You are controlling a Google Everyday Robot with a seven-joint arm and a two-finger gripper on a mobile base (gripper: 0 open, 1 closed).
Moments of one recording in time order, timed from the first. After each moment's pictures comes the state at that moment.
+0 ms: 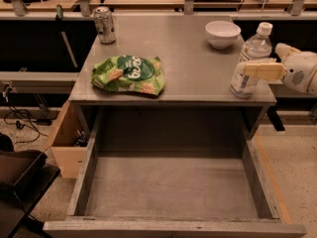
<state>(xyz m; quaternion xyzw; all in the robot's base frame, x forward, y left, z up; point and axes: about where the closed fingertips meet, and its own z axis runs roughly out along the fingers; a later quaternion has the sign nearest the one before) 0.638 -0.274 0.930 -0.22 0.71 0.23 0.63</state>
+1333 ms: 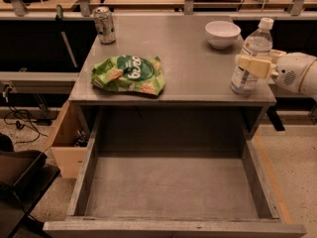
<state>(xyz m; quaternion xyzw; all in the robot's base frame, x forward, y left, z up) 0.645 -0.259 0.921 -0.23 0.71 0.24 0.62</state>
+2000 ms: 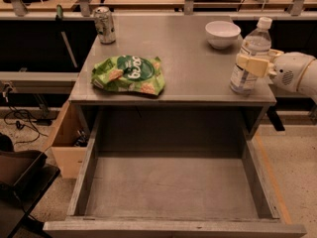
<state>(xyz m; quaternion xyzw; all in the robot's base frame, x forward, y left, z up) 0.647 -0.253 0.921 -0.23 0.71 0.25 0.62</state>
